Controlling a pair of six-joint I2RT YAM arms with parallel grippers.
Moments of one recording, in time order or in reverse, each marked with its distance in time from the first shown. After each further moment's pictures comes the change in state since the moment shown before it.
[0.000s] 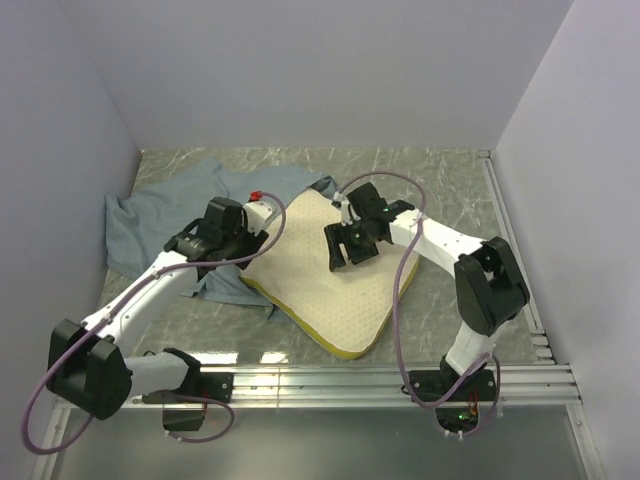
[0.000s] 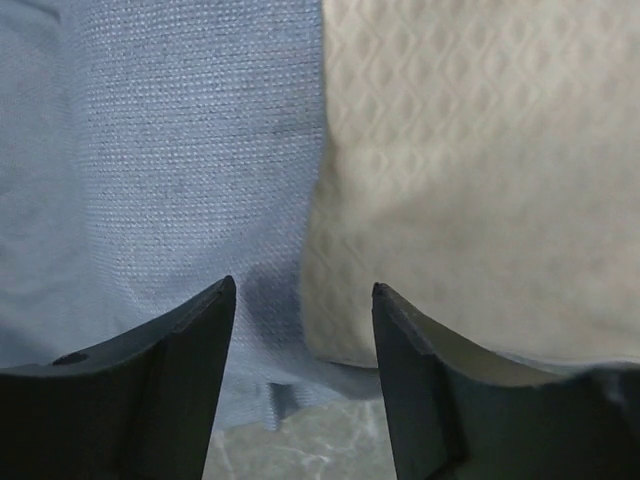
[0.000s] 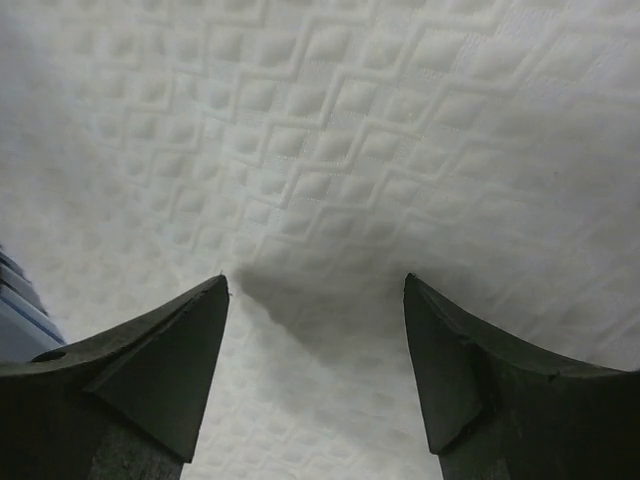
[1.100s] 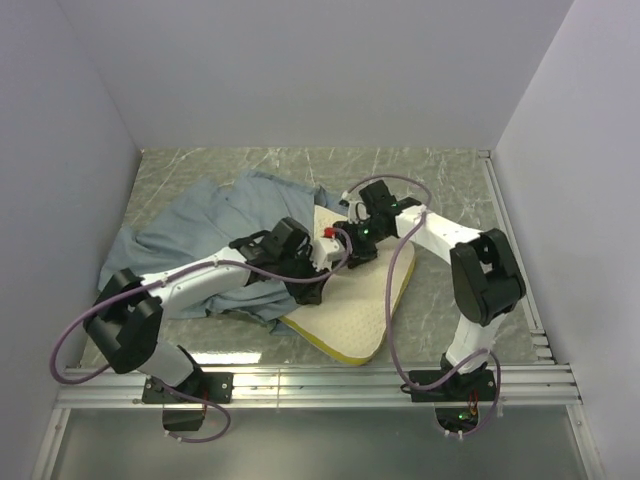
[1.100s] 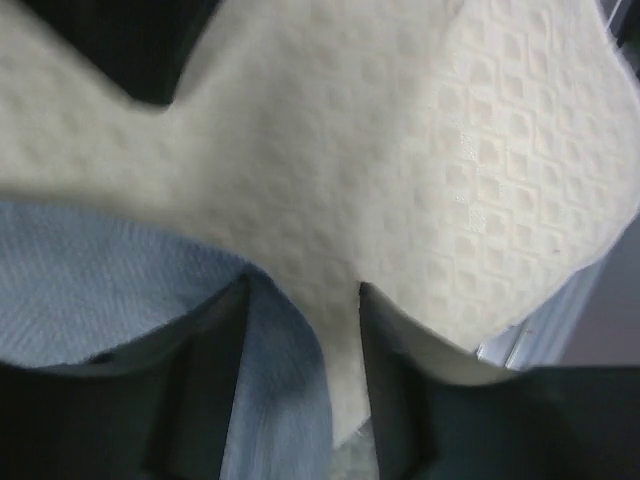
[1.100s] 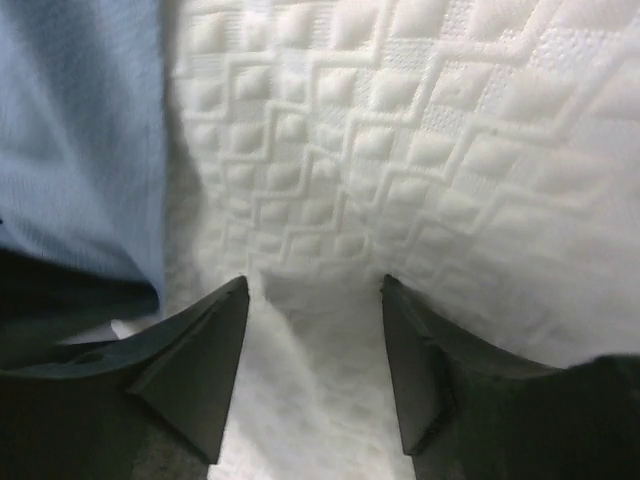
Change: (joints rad) left arm -0.375 0.311 0.066 0.109 0.451 -0.141; right arm -0.090 0.087 -0.023 0.026 -0.248 0.005
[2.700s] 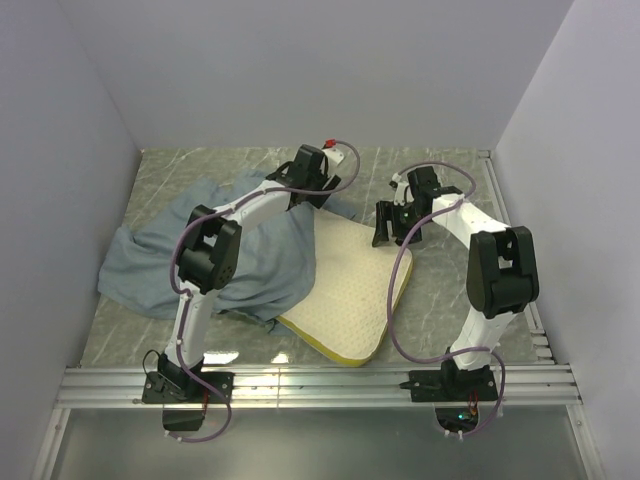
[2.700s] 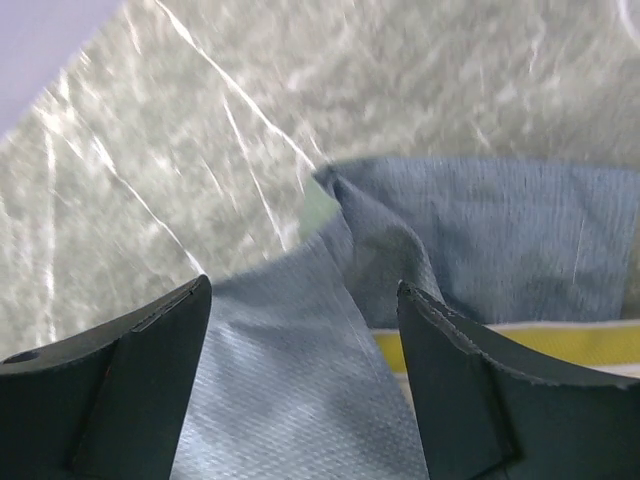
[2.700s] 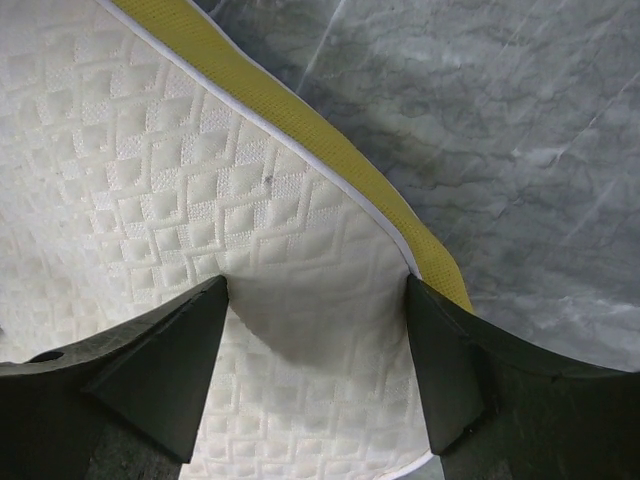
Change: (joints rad) left arm 0.252 0.707 0.812 0.150 -0.585 0.116; right arm -0.293 -0.007 0.032 -0.039 0.164 -0.115
